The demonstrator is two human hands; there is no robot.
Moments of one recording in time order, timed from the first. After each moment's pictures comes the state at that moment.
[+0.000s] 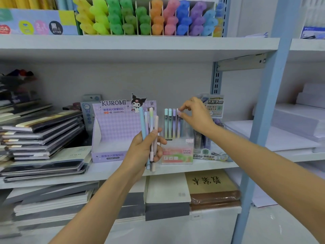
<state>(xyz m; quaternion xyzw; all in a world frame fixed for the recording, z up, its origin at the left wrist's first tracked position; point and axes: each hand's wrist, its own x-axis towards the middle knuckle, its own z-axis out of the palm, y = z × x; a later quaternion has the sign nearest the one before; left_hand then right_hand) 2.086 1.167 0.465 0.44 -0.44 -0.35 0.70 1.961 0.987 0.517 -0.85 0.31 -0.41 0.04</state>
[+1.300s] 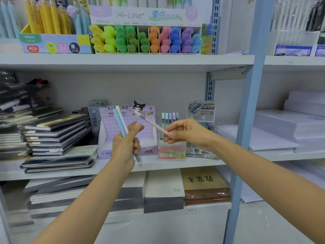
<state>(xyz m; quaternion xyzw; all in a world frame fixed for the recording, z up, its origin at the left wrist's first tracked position) 2.086 1.200 0.482 0.42 -0.30 -0.29 0.81 1.917 1.075 0.518 -0.79 0.14 -0.24 0.55</state>
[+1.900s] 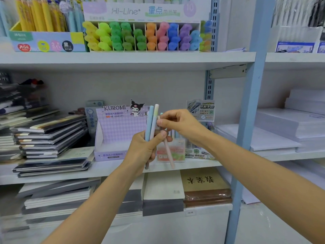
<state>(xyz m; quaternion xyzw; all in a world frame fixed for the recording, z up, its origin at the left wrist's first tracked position) 2.058 1.188 0.481 0.50 -0.48 -0.27 0.67 1.936 1.084 0.532 -0.82 0.10 -0.34 0.45</state>
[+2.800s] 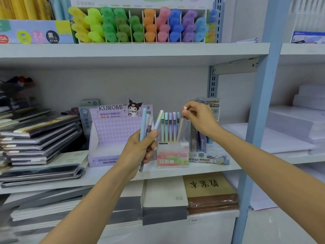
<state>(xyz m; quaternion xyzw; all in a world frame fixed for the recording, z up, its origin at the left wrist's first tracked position) 2.092 1.163 0.473 0.50 -0.48 -0.30 0.65 1.938 0.990 0.522 -0.83 0.26 -0.47 0.17</state>
